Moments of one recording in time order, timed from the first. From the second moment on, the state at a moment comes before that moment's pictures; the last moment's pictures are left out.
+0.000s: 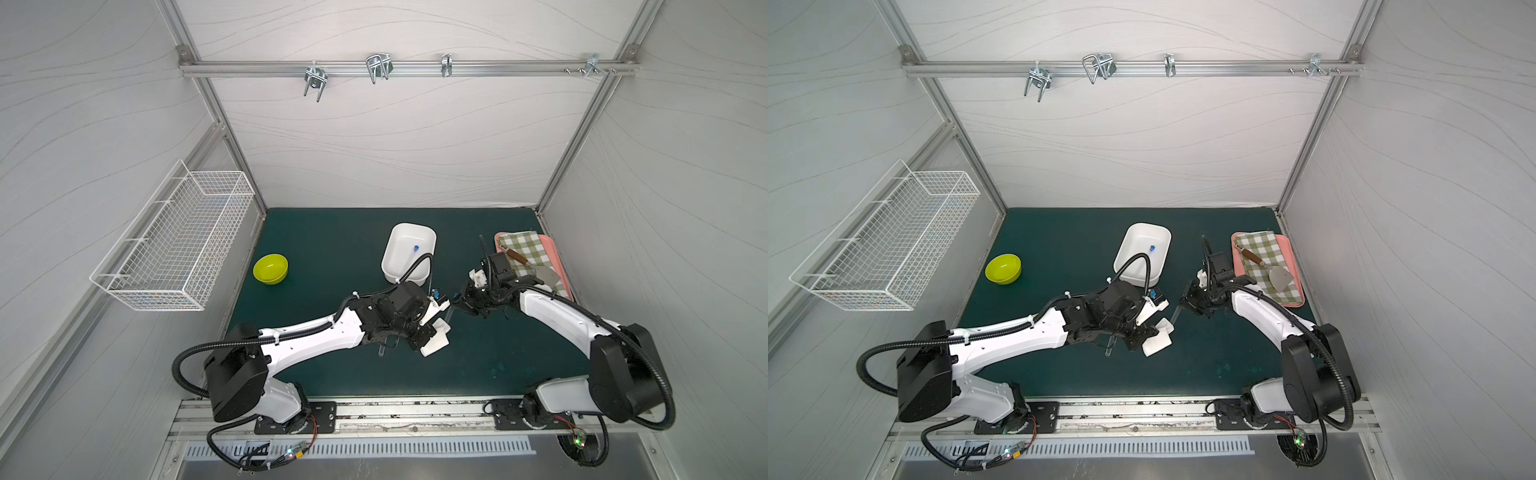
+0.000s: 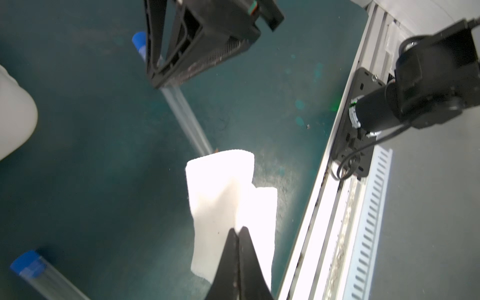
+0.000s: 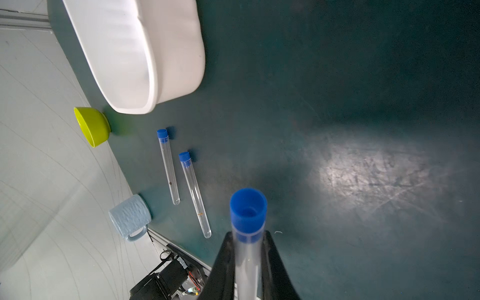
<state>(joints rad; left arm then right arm) -1.00 1.47 0.99 -0.38 0.25 -0.14 0.42 1.38 0.83 -0.51 -0.49 0.84</state>
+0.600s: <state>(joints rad) -1.00 1.59 1.08 -0.35 0.04 -0.26 0.48 1.30 0.83 -0.48 -0.43 0.93</state>
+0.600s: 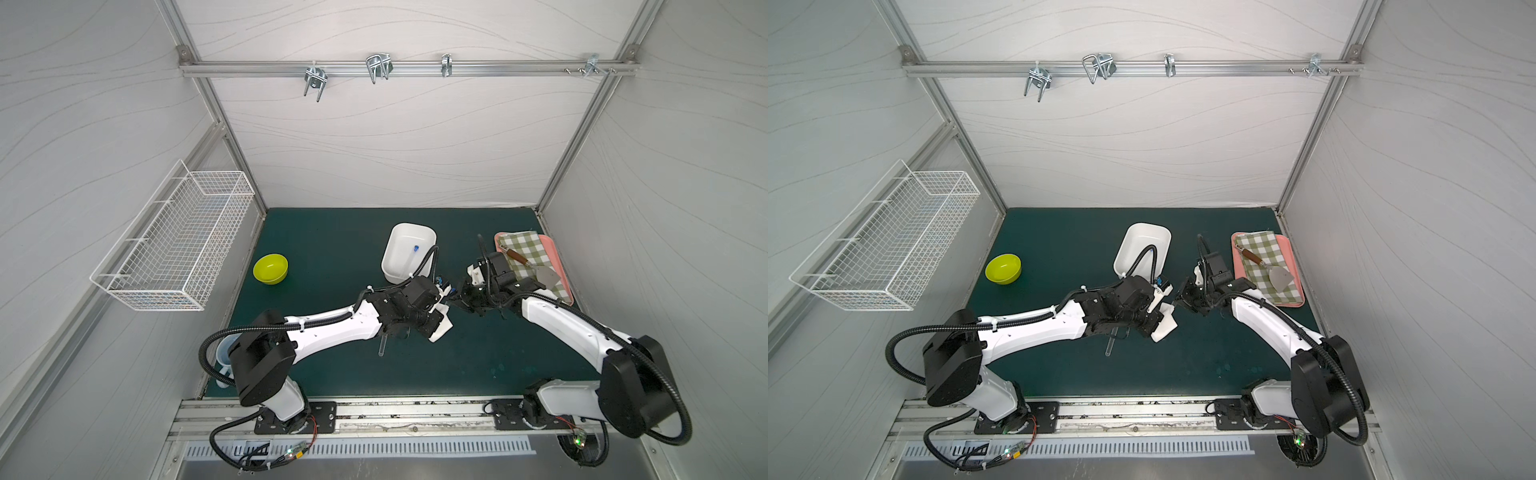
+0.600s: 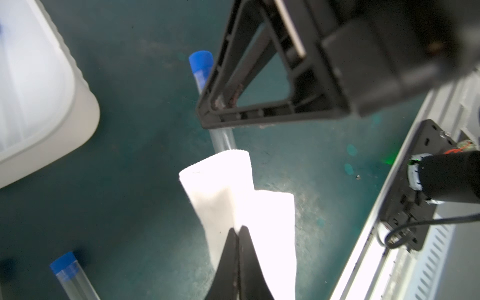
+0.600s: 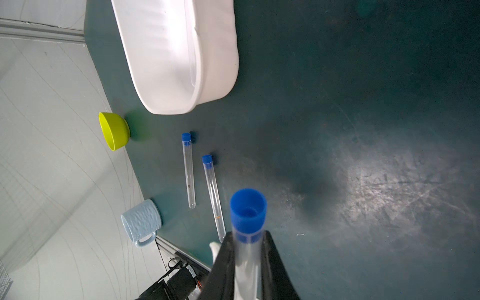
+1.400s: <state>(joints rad) -1.00 1.63 1.08 -0.31 0.06 -0.31 0.50 1.30 0.83 -0.45 -0.43 0.96</state>
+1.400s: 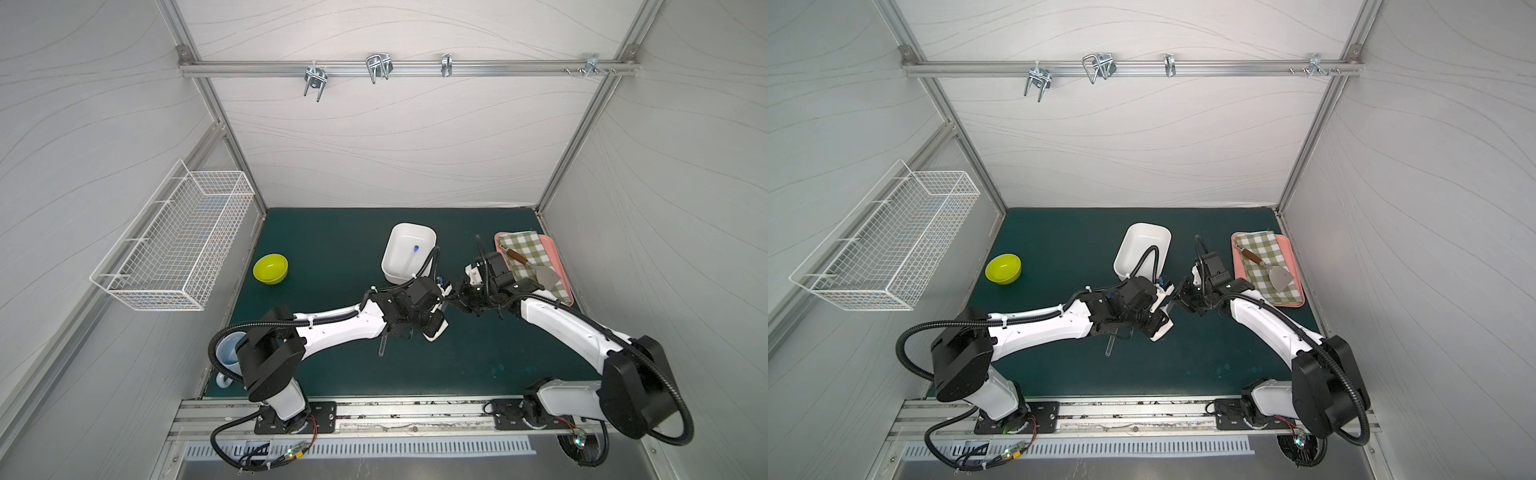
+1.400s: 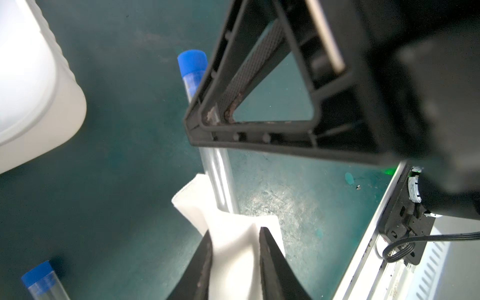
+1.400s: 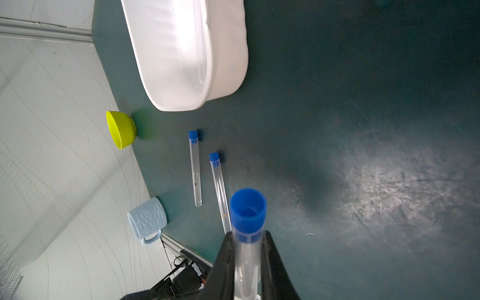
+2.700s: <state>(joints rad) -0.97 1.64 1.12 -0.34 0.05 -0.33 0.50 1.24 0.83 -0.45 -0.41 0.99</state>
